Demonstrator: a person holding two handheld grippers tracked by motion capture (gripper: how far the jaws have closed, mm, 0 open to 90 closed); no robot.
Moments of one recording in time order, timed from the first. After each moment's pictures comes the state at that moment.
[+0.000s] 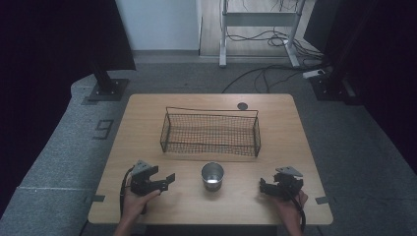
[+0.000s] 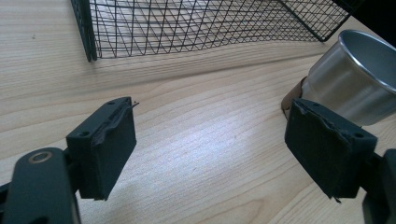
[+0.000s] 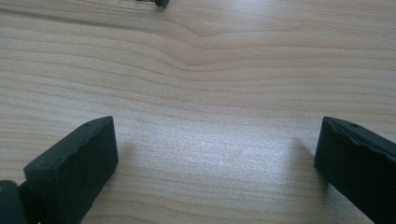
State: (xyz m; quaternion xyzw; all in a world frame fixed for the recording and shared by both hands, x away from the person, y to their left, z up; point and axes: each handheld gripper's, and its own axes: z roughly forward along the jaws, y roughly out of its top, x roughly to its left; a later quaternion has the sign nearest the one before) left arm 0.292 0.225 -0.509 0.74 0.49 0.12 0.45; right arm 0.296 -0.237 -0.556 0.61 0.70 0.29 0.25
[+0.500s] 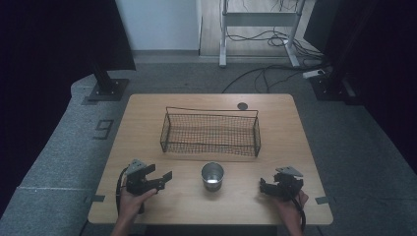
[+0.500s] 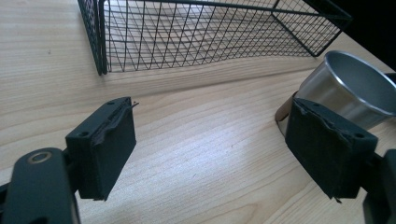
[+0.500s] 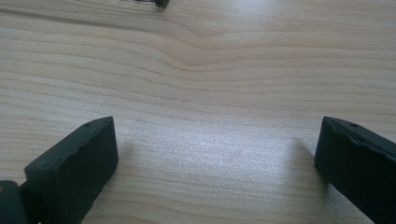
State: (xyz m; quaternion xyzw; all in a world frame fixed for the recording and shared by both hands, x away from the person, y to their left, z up) left arm 0.288 0.233 -0.496 0.72 0.49 0.13 0.47; right arm 0.296 -0.237 -0.556 0.61 0.69 0.30 0.25
